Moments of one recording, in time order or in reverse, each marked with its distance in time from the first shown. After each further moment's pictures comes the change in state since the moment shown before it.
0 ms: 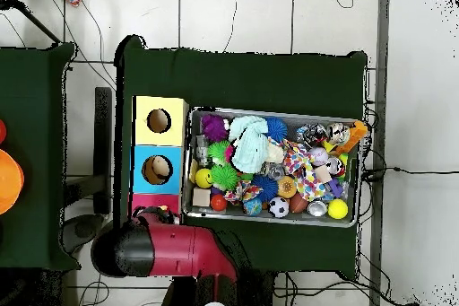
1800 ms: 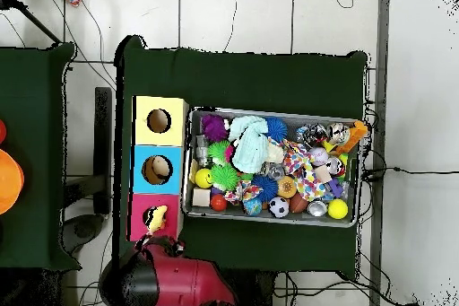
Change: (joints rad) arm 0.006 -0.001 0.008 0.193 0.004 -0.161 0.000
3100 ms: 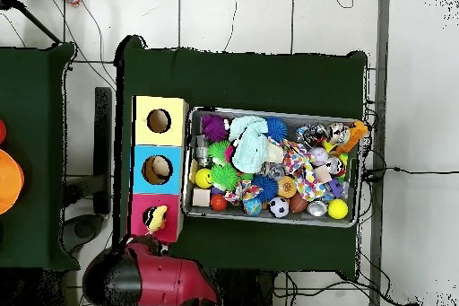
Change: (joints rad) arm 0.052 0.015 0.027 -0.008 0.107 0.000 0.000
